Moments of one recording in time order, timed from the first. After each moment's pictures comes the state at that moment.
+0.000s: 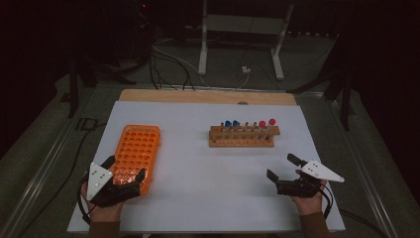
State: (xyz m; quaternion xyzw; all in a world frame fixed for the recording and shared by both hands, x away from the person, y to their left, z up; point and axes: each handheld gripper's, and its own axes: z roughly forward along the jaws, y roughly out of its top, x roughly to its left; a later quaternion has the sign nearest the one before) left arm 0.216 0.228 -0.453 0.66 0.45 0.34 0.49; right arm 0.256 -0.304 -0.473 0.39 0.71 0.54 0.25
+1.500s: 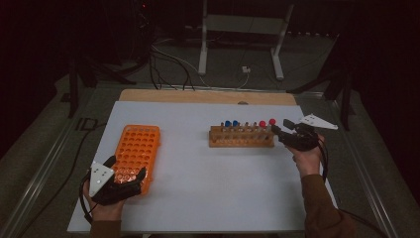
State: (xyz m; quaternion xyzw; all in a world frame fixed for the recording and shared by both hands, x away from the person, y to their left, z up) left arm 0.222 0.227 -0.458 0.66 0.47 0.33 0.49; right arm 0.369 -0.312 -0.431 0.47 0.70 0.48 0.25
